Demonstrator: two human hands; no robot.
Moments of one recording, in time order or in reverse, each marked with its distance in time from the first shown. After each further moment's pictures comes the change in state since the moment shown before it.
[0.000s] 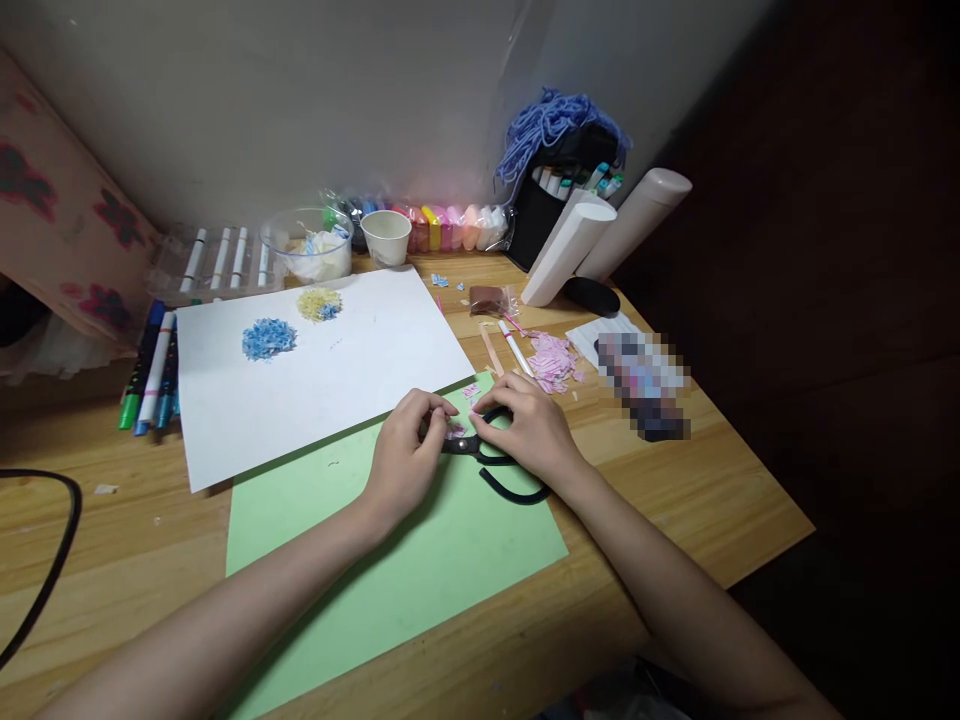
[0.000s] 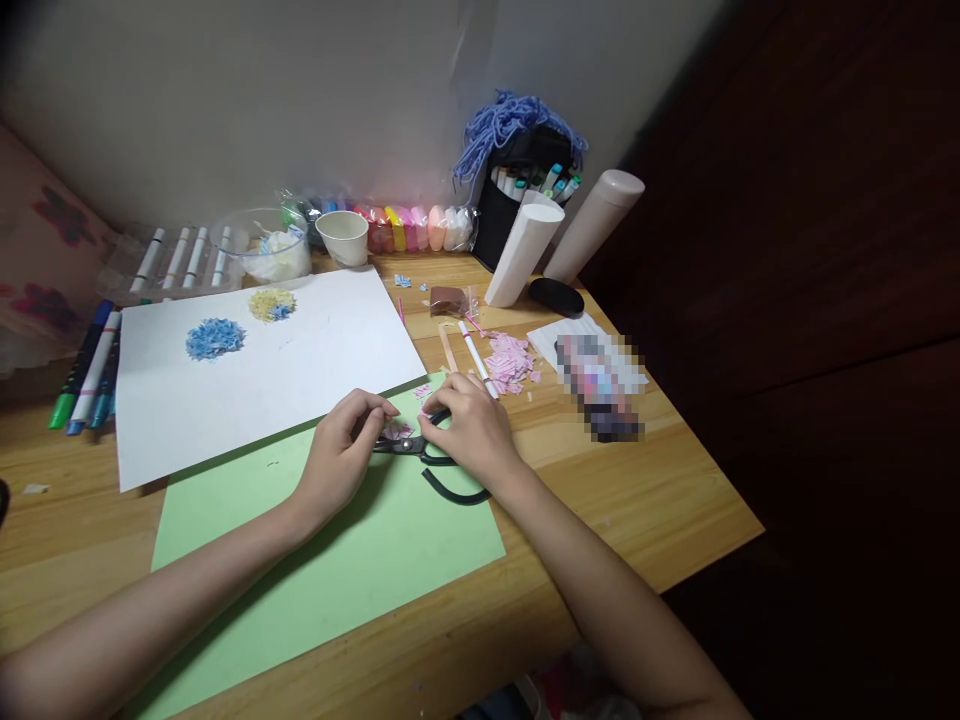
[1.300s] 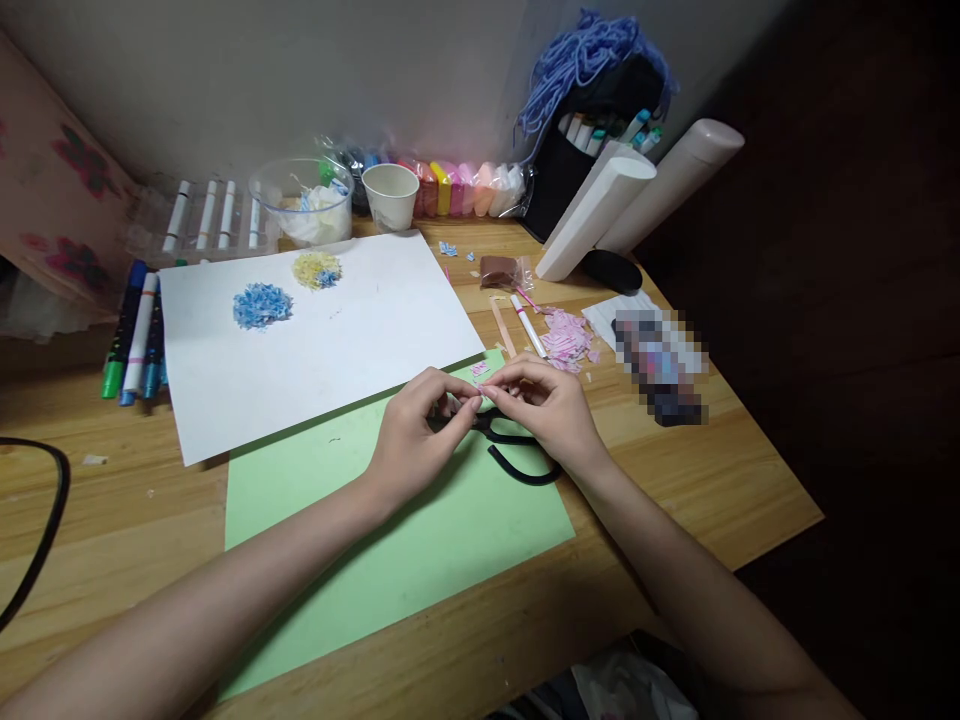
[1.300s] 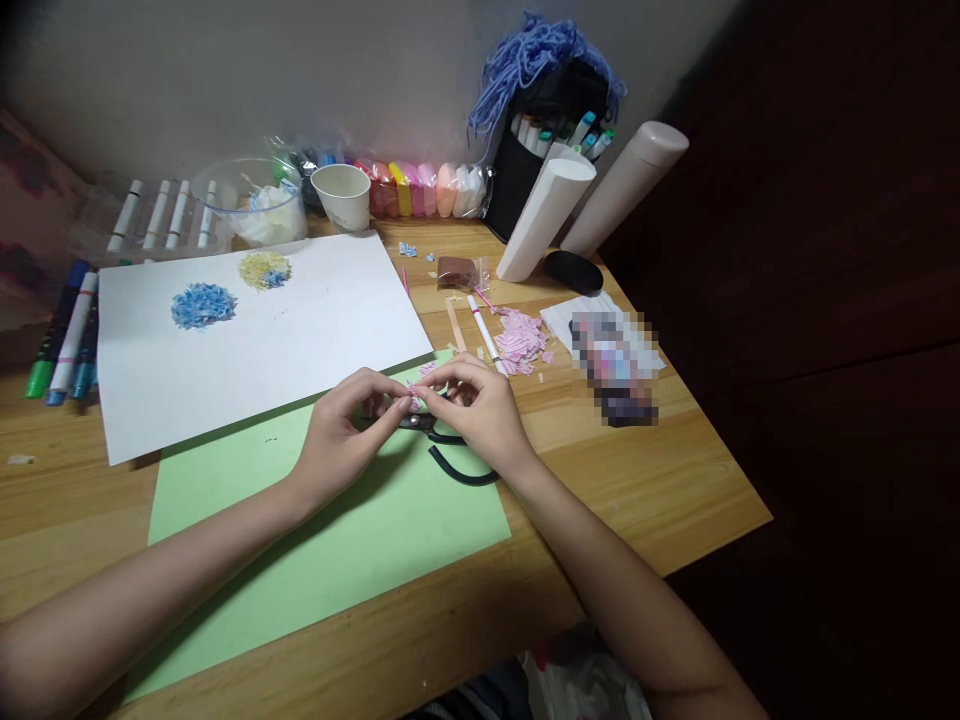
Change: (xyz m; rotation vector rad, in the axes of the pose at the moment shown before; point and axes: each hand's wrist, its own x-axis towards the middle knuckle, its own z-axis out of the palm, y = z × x) left_hand -0.001 0.004 0.002 -0.028 0.008 0.218; right_hand -0.002 -0.011 -0.005 0.639 0.047 0.163
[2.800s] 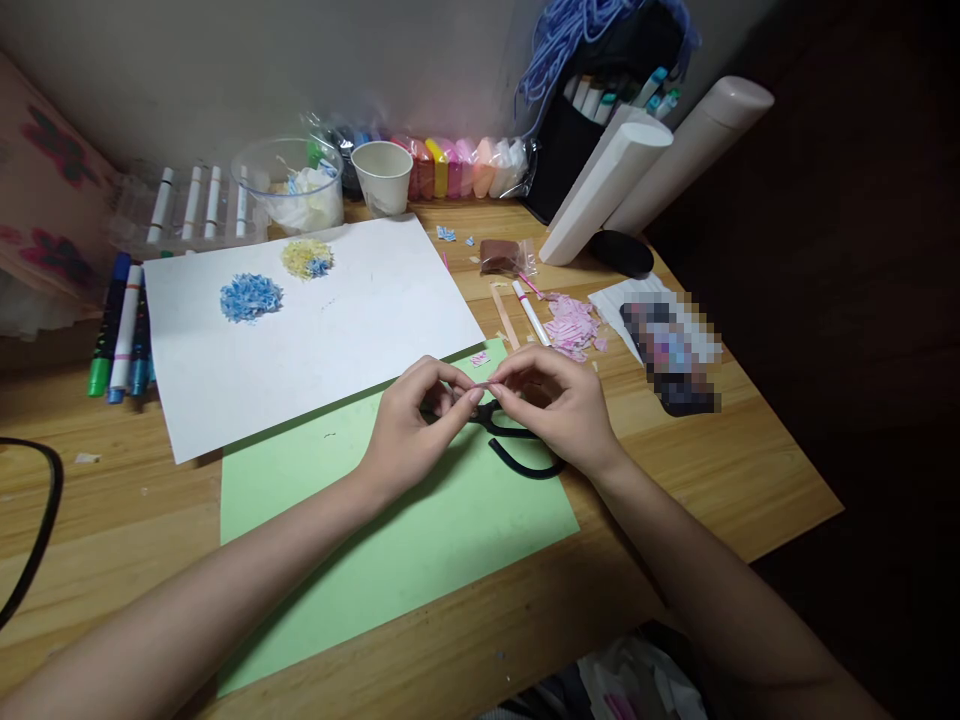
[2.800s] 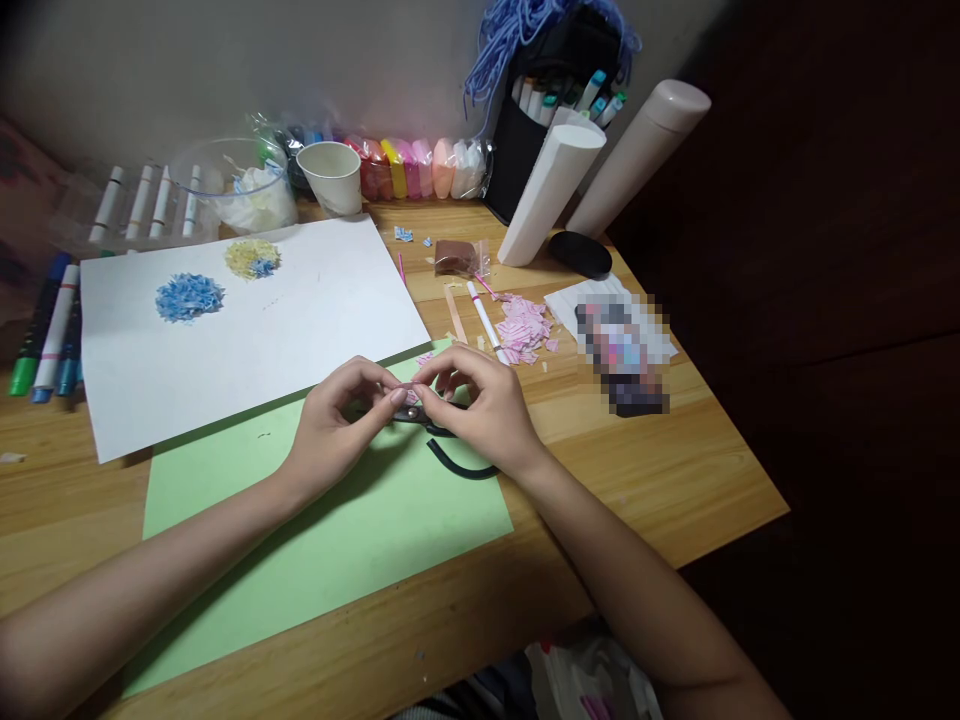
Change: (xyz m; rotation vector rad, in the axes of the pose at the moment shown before) left_hand 0.003 0.002 0.000 -0.112 -0.027 -0.122; right_hand -0.004 -0.008 -0.006 -0.063 -0.027 -0.160
